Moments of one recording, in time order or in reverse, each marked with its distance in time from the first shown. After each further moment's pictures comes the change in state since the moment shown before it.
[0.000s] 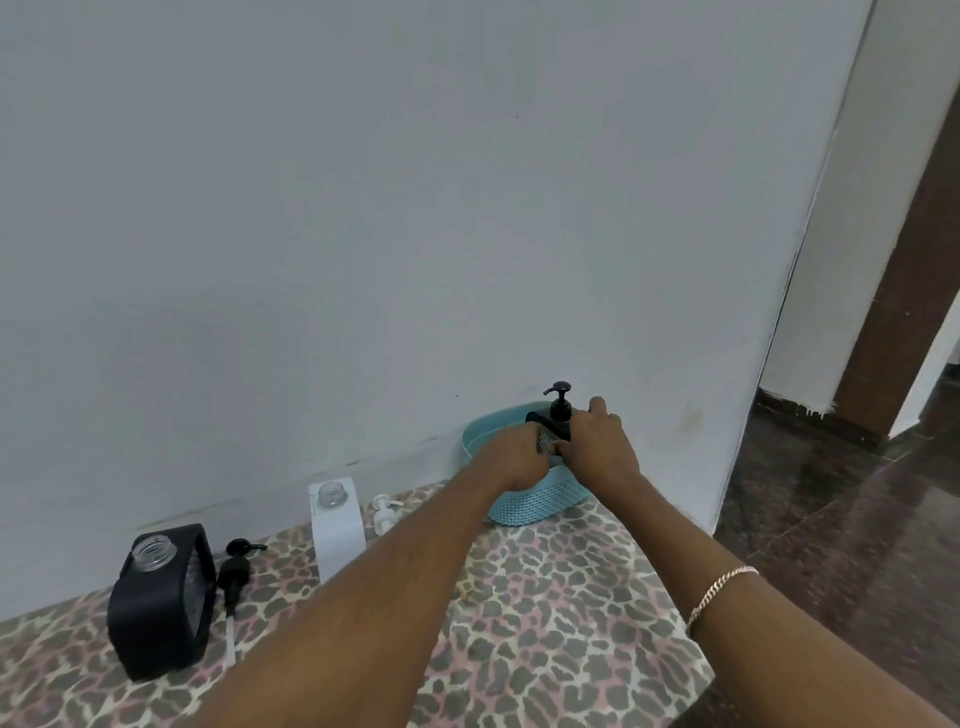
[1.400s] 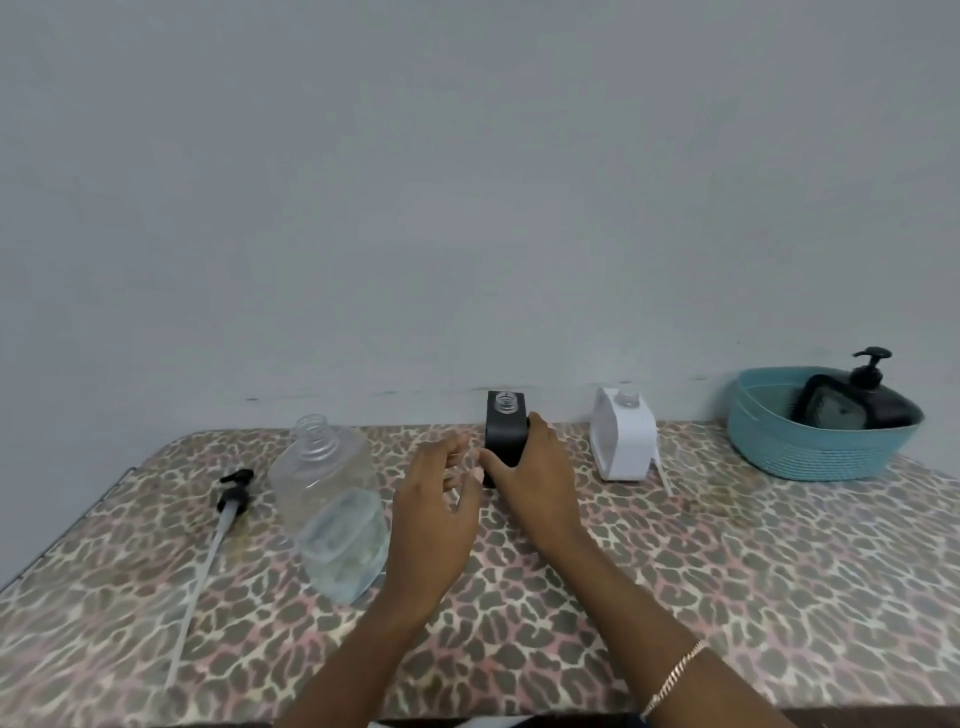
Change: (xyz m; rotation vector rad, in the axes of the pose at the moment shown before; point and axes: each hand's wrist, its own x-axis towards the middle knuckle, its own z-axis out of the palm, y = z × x) left_hand -0.404 -0.196 -0.045 -0.298 1.004 -0.296; right_hand -0.231 -0.340 0.091 0.754 -0.192 -0.245
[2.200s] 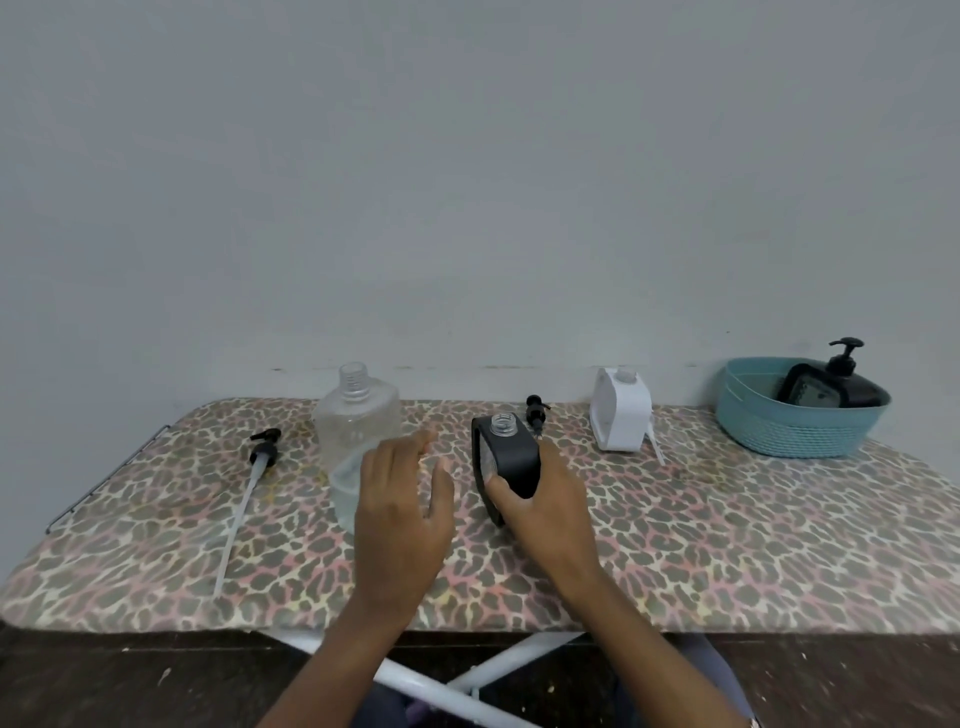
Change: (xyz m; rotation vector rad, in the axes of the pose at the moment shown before) left_hand -0.059 -0.006 -0.051 0.262 0.282 0.335; right_hand -0.108 -0.016 -0.027 0.185 -0.049 -0.039
